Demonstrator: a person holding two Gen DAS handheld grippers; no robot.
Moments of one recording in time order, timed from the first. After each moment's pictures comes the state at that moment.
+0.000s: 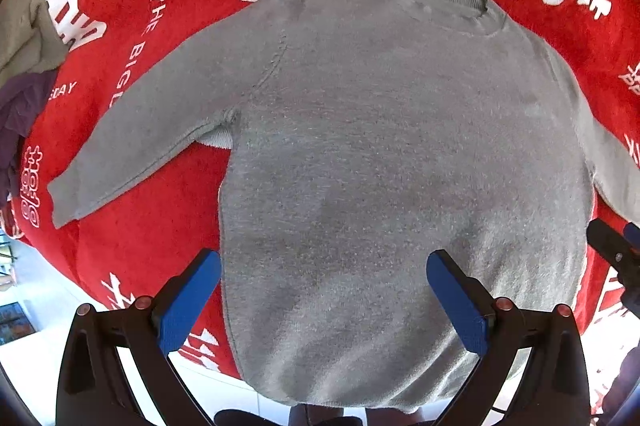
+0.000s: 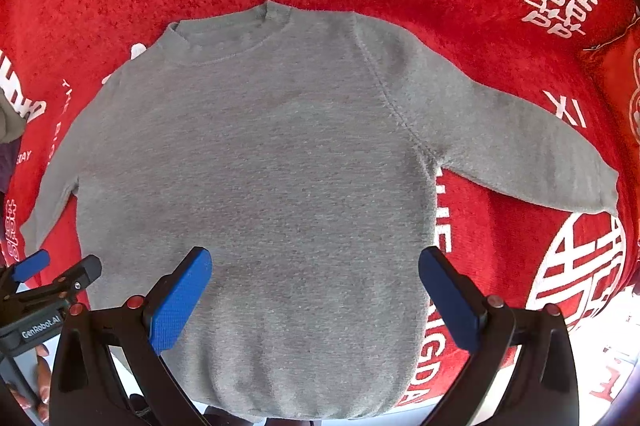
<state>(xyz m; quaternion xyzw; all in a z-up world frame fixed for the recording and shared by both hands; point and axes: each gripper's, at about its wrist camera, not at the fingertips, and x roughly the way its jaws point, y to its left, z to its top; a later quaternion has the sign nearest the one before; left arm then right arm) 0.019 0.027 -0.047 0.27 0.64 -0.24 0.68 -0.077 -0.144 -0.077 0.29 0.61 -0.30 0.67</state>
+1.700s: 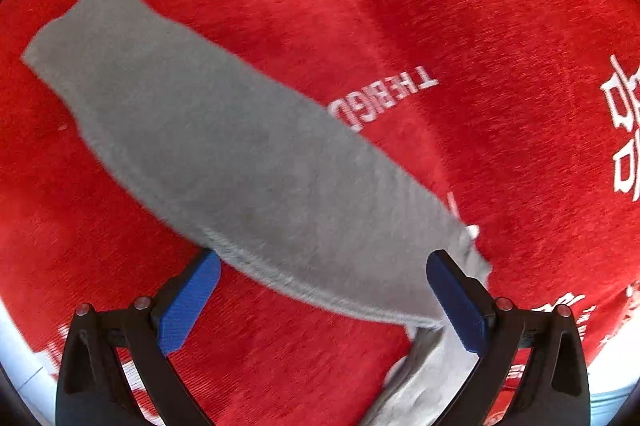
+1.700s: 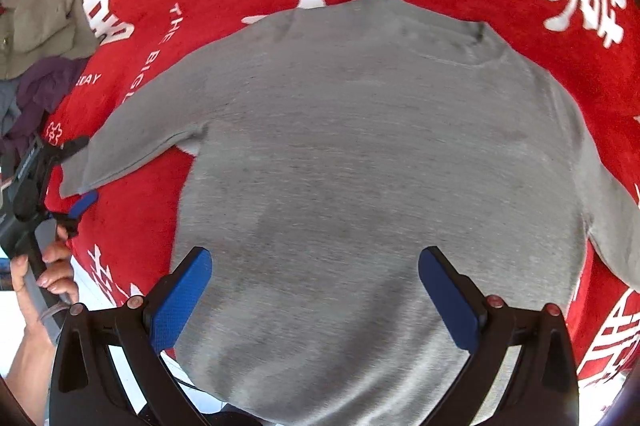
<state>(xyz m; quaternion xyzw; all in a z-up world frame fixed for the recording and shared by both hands) 0.212 0.291 -0.118 -0.28 0.60 -0.17 0.73 0.054 -0.019 -0.090 0.24 0.61 -0.16 0.74</state>
